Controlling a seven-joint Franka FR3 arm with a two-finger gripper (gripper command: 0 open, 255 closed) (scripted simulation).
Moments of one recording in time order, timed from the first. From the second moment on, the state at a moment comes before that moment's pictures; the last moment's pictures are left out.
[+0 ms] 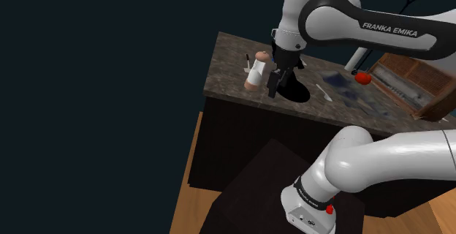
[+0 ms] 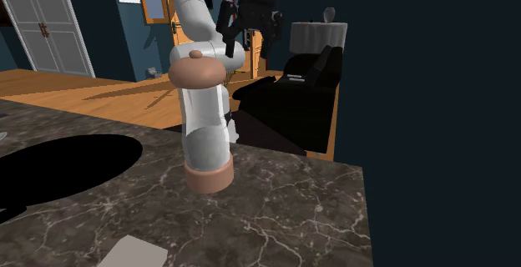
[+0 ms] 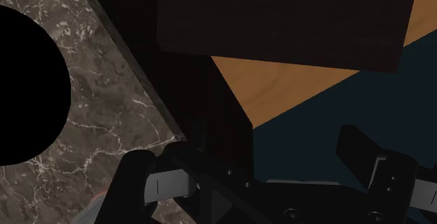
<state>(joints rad) -0.01 -0.74 0.04 -2.45 -0.11 1.57 -0.02</state>
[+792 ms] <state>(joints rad) -0.03 -0.45 -0.15 -2.16 -0.16 1.62 -0.35</state>
